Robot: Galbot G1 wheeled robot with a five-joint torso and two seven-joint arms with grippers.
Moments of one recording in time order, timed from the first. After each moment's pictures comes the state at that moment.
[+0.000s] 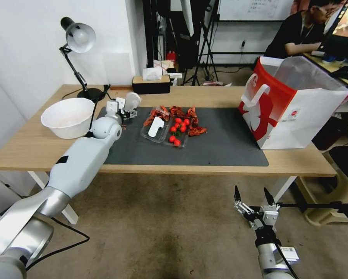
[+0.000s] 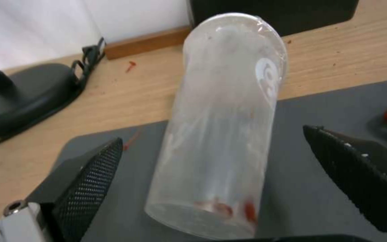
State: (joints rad) left arm 0.32 -1.12 0.08 -1.13 -0.68 0.42 -0.26; right arm -1.72 1.30 0.48 1.93 0.22 0.35 0.16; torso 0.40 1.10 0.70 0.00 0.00
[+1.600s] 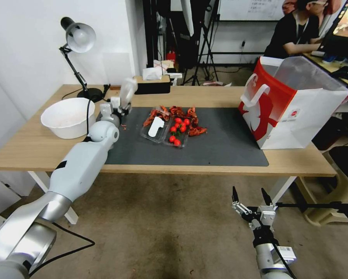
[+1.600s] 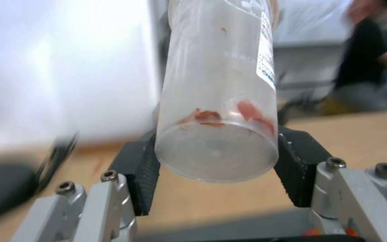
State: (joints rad) left arm 0.37 -1.12 0.01 -1.18 -0.67 0.05 -0.07; right arm -1.72 1.30 0.46 1.93 0.21 0.34 0.16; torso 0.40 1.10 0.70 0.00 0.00
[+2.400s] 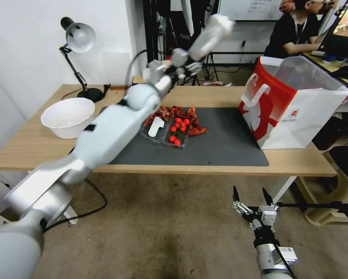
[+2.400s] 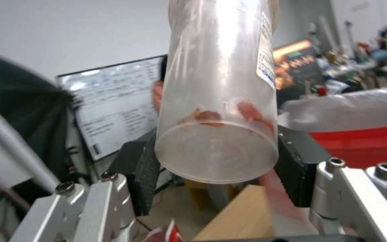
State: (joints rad) left arm -0.05 -1.33 0.44 -1.23 -0.69 0.02 0.09; right arm -1.73 1.31 0.47 1.95 0.21 0.34 0.18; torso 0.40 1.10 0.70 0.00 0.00
